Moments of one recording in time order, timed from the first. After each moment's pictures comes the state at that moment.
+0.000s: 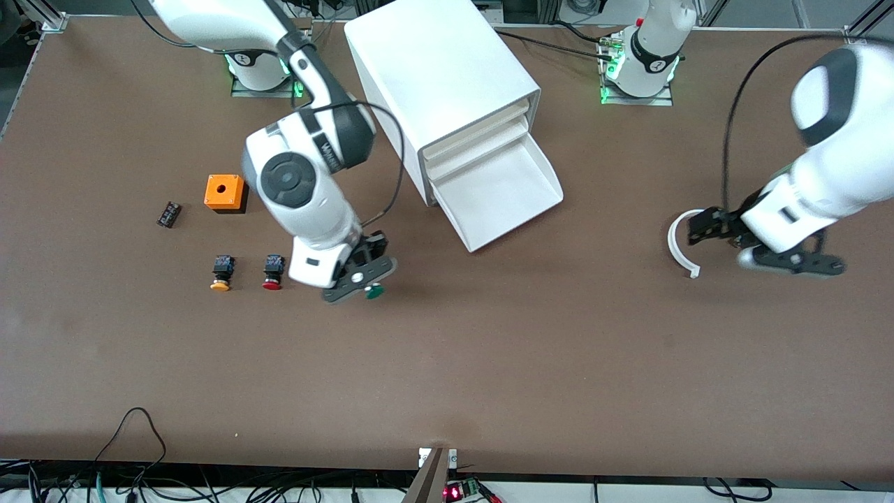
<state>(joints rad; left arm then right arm) -0.05 0.21 -0.08 -1.71 -0.06 1.95 -0.05 0.43 0.57 0.06 -1.44 -0.01 2.02 0.05</state>
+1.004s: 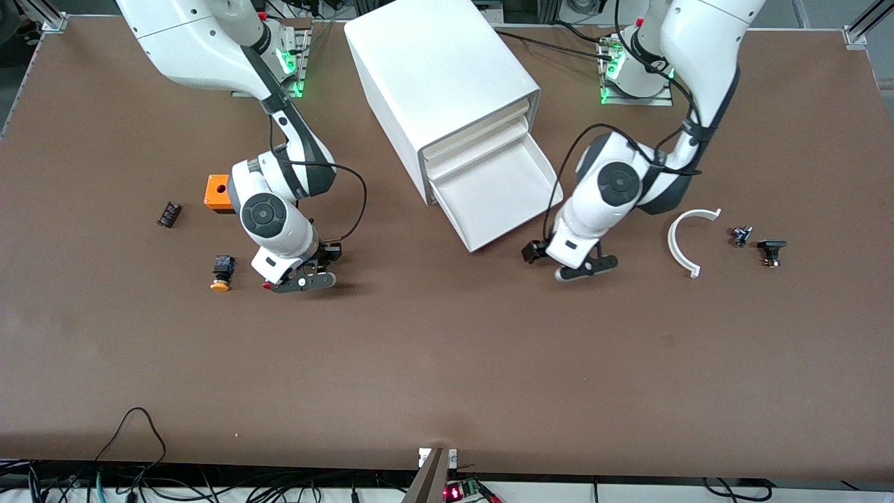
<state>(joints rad) -0.24 0.48 -0.26 -2.01 -0.02 2.53 -0.77 0.33 0.56 0.06 -1.88 -0.08 2.36 0.28</state>
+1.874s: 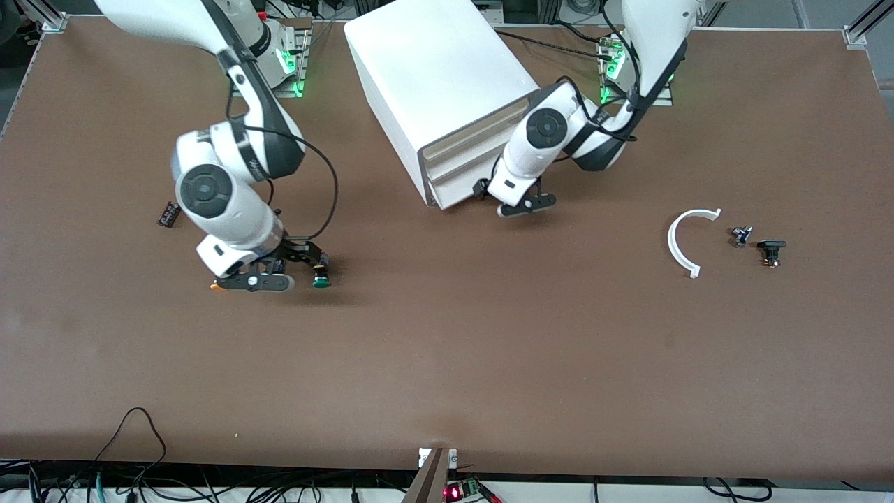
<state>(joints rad) -0.24 0.40 -0.52 -2.19 -0.02 2.52 -0.98 0.28 0.40 0.06 -1.69 -0.08 2.04 0.41</state>
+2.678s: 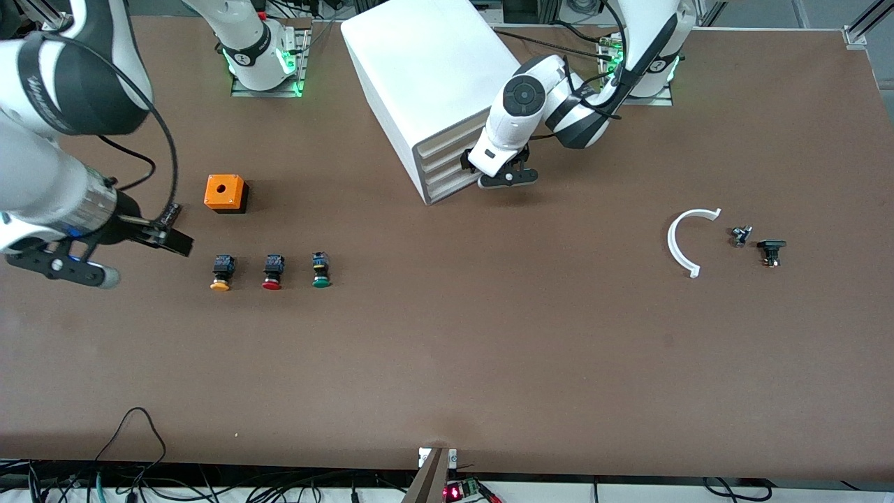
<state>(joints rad) -0.21 0.35 -0.62 -2.21 0.00 2.45 -0.99 0.08 0.29 0.06 -1.40 -0.09 1.64 0.41</state>
